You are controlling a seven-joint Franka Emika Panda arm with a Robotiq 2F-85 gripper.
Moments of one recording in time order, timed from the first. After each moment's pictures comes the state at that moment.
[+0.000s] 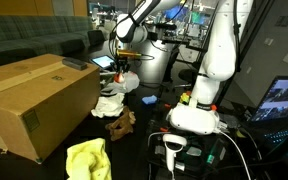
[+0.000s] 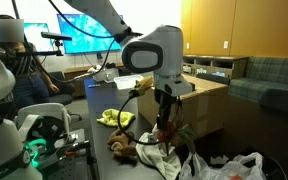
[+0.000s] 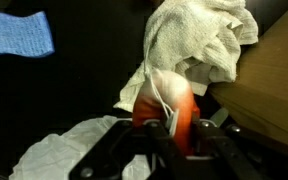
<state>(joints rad) -0.05 0.12 -0.11 -2.37 0.17 2.48 0.47</state>
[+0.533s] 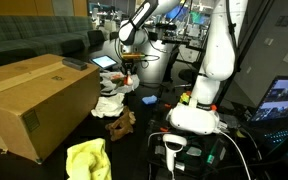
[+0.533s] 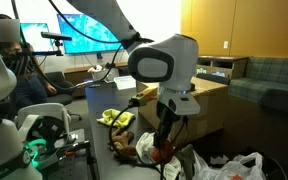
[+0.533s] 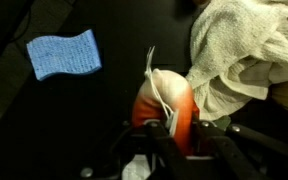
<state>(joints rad) -0.09 0.19 -0.17 -2.32 0.12 2.34 0.51</state>
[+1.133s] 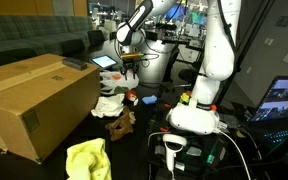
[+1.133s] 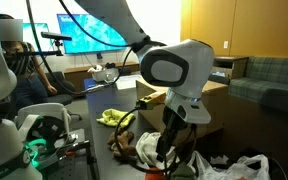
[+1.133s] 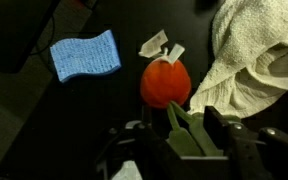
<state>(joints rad) -0.10 0.28 -0.21 -2.22 0.09 2.23 0.56</state>
